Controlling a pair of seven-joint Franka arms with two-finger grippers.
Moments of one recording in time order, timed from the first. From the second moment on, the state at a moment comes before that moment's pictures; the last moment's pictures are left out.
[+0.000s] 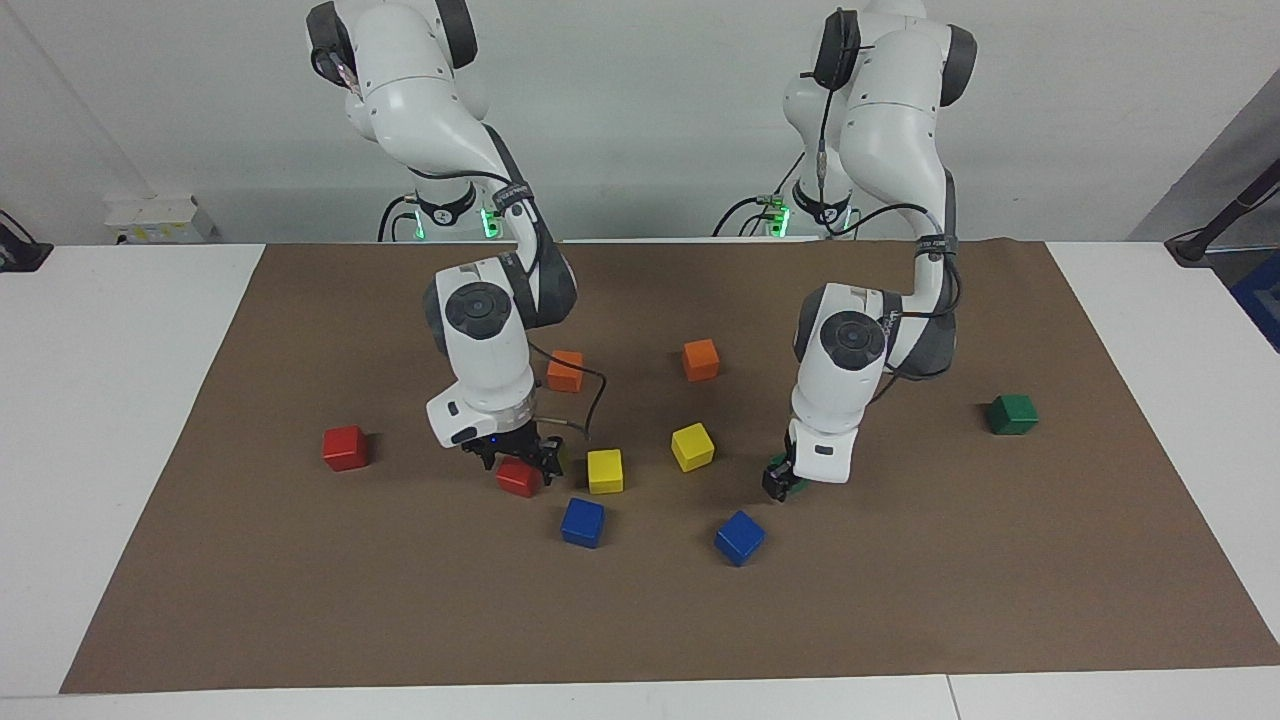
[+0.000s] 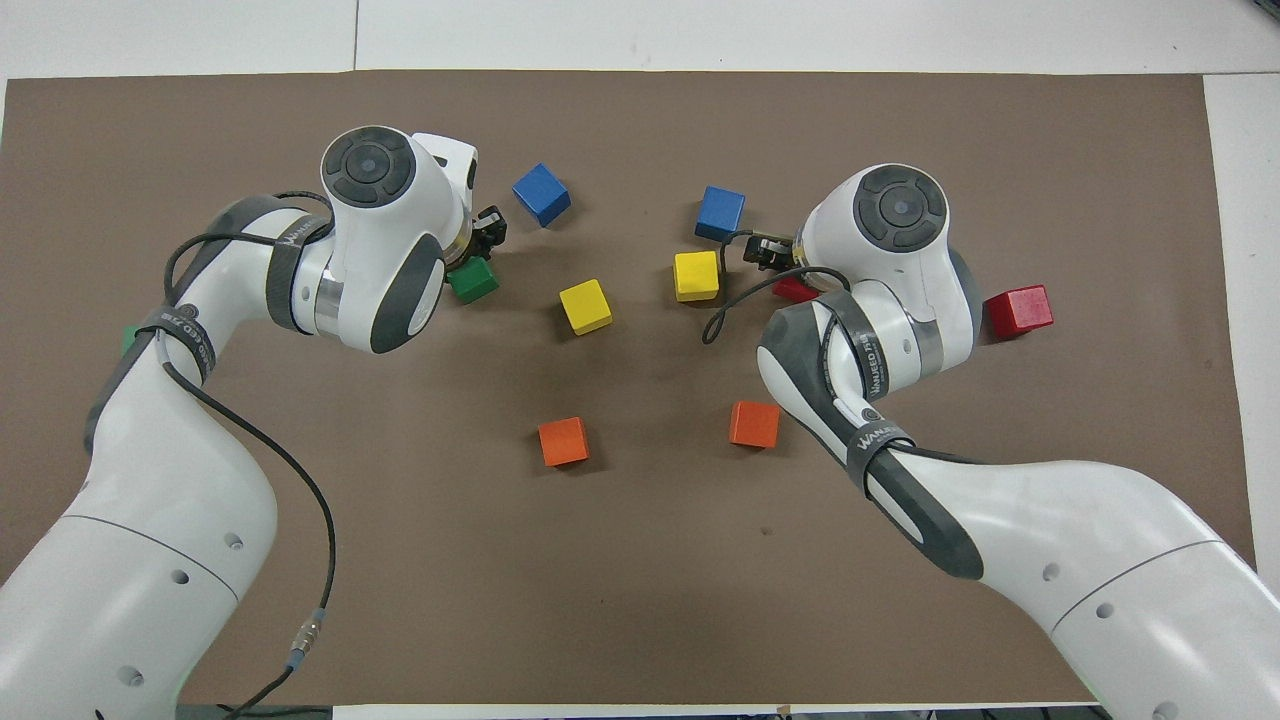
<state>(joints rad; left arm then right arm) -0.33 0.56 -0.04 -1.60 0.09 2.21 -0.88 0.29 0.50 0.01 -1.74 -0.07 2.34 0.66</state>
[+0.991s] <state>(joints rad) 0.07 0.29 -0.02 -1.68 0.02 1.94 0.02 -0.04 0.43 0.00 -1.56 -0.04 2.06 -0.18</state>
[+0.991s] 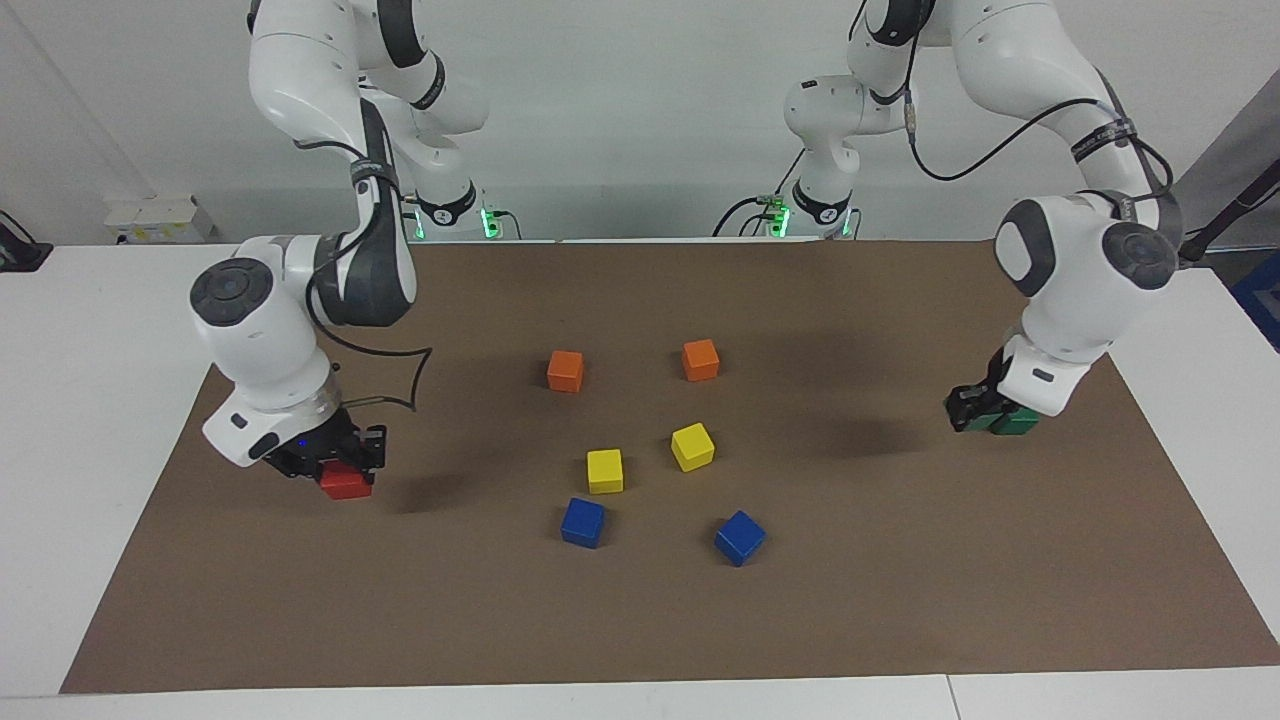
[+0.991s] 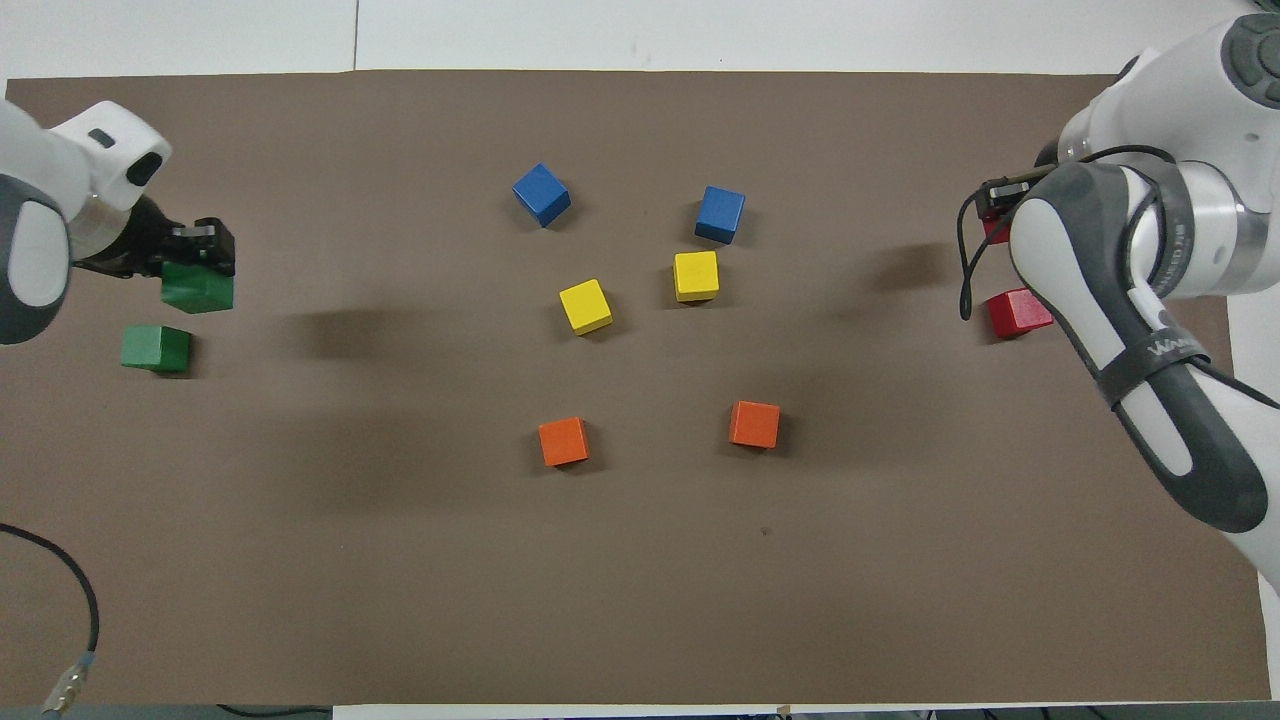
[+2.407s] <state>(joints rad) 0.27 0.21 -0.03 -2.03 -0.06 2.36 0.49 -0.12 0.28 0.01 -1.88 0.02 2.21 -0.27</state>
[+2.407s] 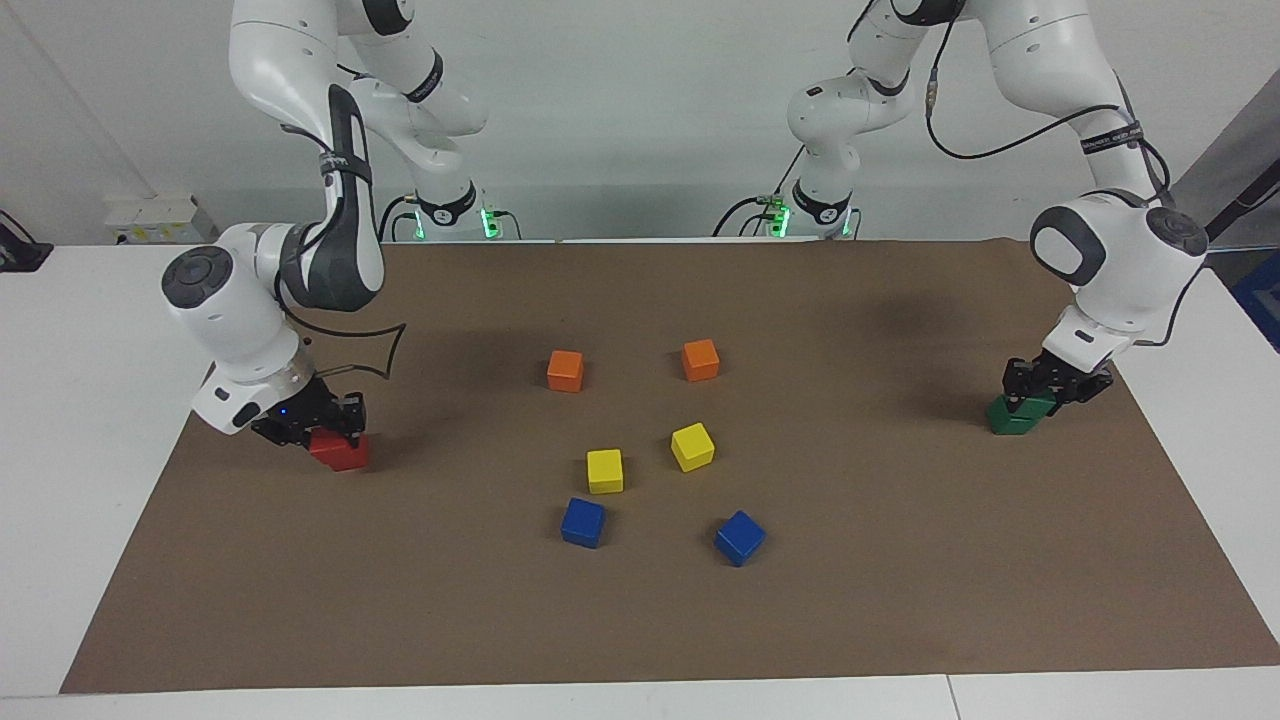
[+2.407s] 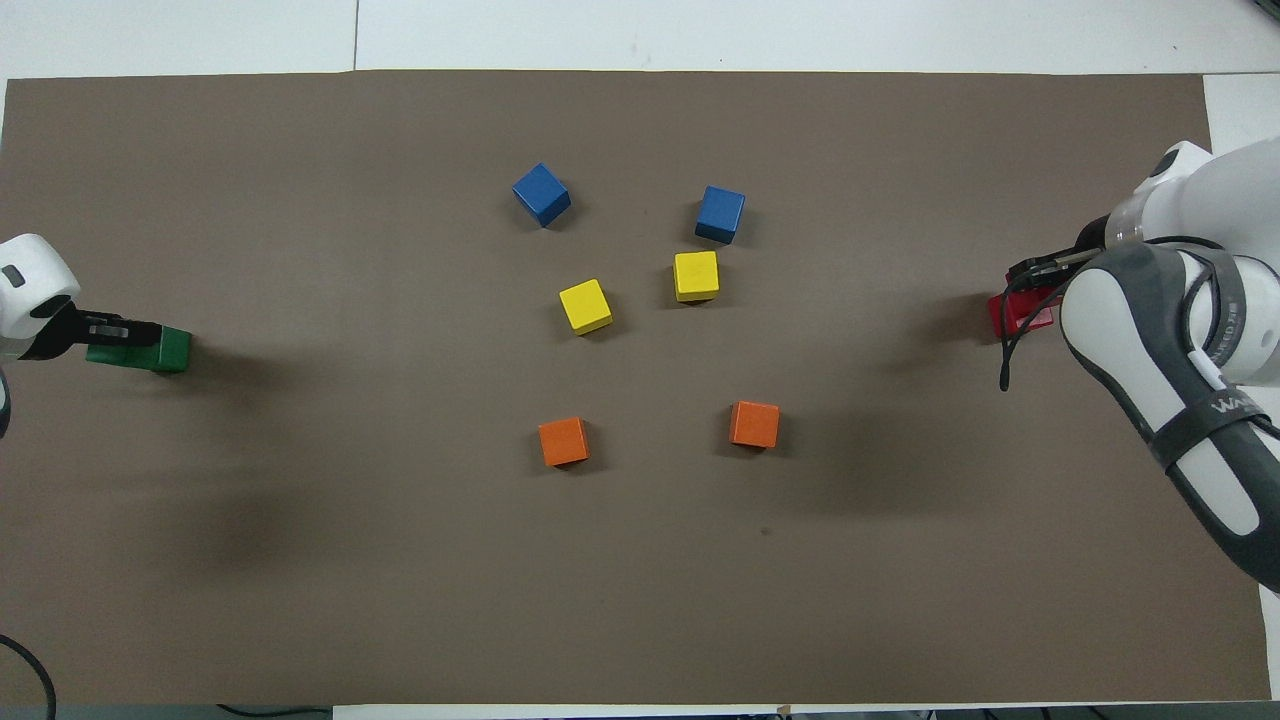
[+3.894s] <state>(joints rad) 0.27 0.16 -0.04 -1.84 -0.06 2.11 0.49 -0.13 0.24 0.01 -1.97 0.02 2.25 -0.33</state>
